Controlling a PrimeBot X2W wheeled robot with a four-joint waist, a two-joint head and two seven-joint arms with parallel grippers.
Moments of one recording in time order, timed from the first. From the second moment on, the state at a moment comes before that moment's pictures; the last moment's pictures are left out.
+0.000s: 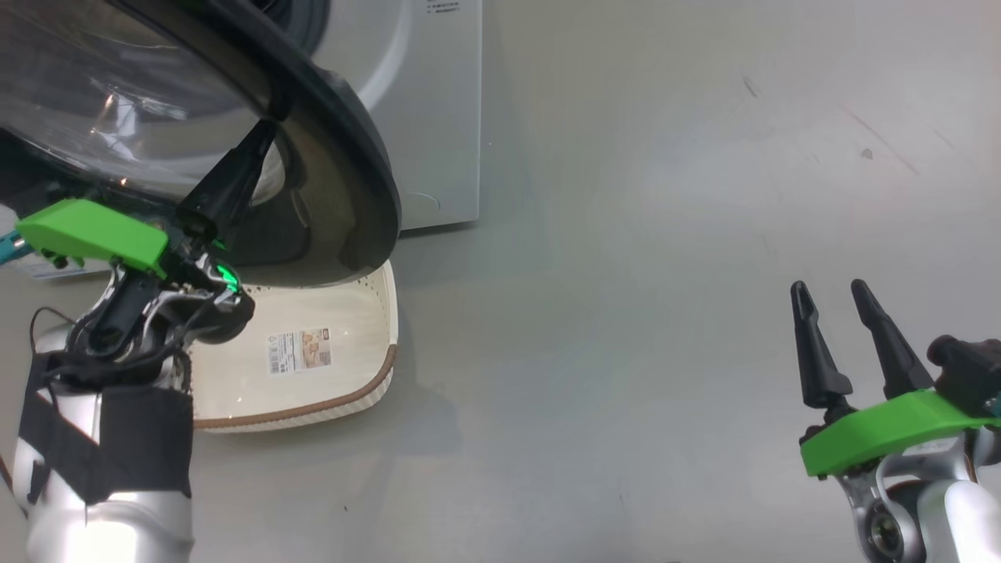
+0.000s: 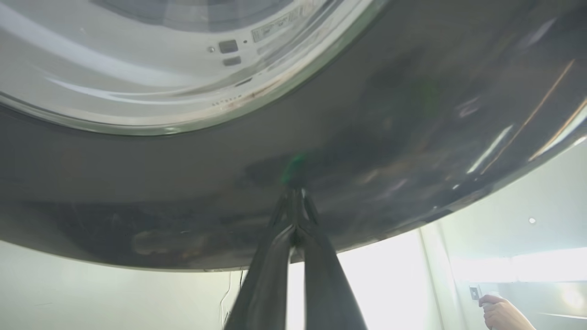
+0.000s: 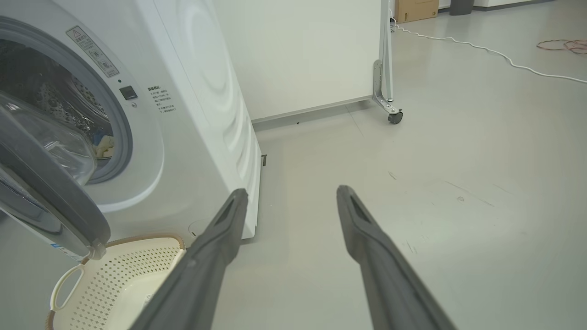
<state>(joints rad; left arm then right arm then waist) -0.65 0.05 0.09 0.38 -1.53 -0.12 0.54 -0.02 -0.04 -0.04 -0.06 0.27 0.13 -0.03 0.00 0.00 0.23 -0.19</state>
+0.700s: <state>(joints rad) -0.43 0.16 -0.02 0.24 -1.18 -0.12 0.05 -0.02 -0.04 -0.10 -0.06 0.26 0.13 -0.03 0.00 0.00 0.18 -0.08</state>
